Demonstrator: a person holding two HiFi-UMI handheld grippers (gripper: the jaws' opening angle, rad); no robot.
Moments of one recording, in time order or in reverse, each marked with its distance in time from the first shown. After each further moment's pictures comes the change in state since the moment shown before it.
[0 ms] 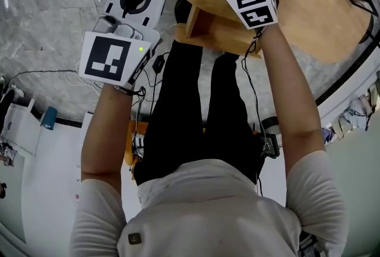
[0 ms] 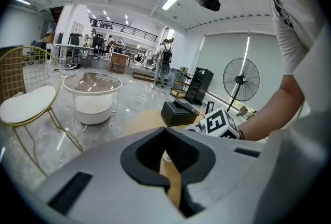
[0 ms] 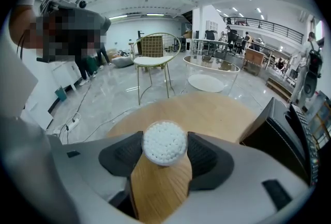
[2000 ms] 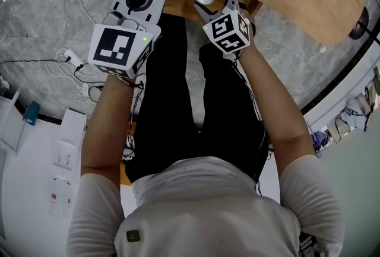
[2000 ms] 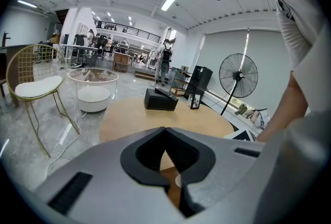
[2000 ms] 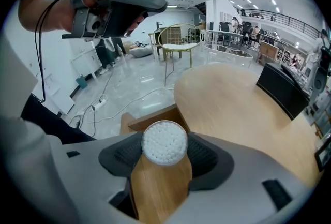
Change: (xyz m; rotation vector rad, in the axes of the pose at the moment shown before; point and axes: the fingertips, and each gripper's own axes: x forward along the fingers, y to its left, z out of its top) left arm -0.025 -0.154 -0.096 -0.010 -0.016 0.035; right arm -0.097 0.155 -0.187 -0.062 0.099 0.120
